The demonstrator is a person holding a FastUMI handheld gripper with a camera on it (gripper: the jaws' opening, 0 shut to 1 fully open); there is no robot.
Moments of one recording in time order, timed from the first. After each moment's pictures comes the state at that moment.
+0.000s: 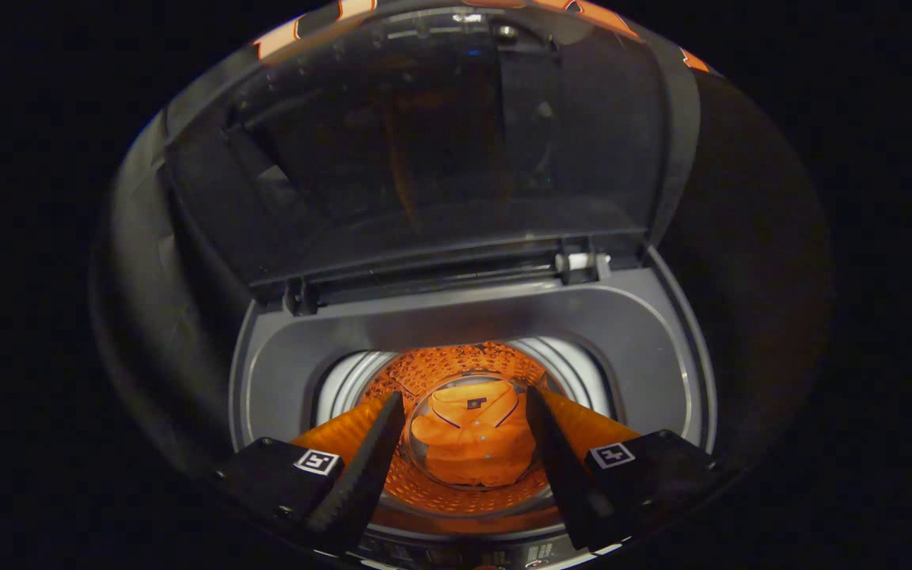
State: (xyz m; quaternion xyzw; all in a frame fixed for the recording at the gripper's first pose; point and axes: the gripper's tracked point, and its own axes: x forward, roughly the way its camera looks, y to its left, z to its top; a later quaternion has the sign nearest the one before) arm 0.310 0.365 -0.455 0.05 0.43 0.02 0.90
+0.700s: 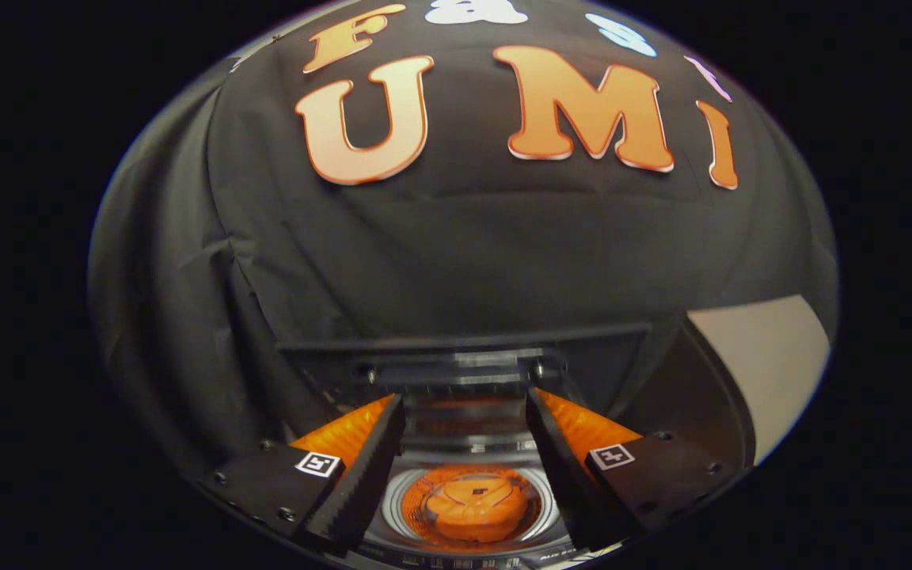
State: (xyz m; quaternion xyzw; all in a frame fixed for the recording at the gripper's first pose) arm 0.396 0.391 -0.216 0.02 0.26 0.05 0.97
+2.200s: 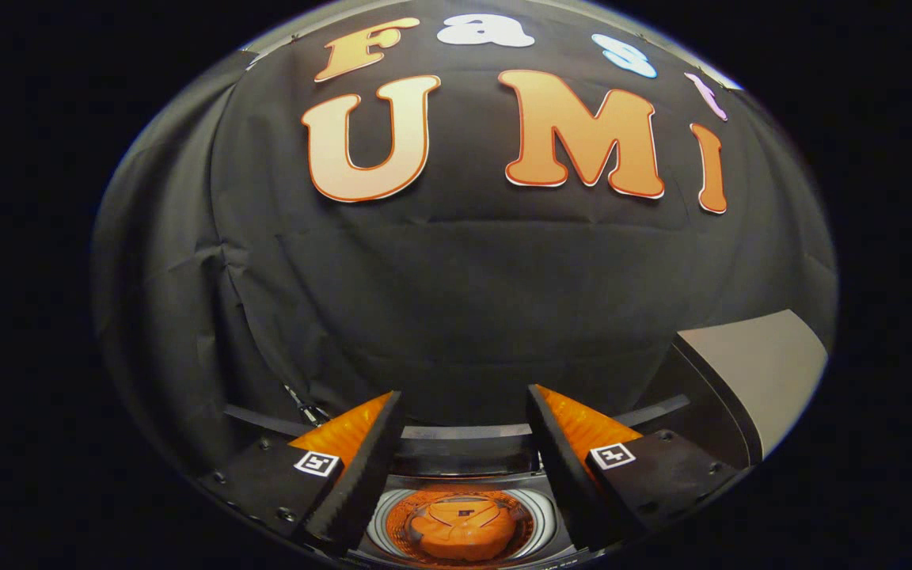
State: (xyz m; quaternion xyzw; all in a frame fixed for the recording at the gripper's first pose) arm 0.381 0.386 -0.233 0.00 0.19 0.03 0.98
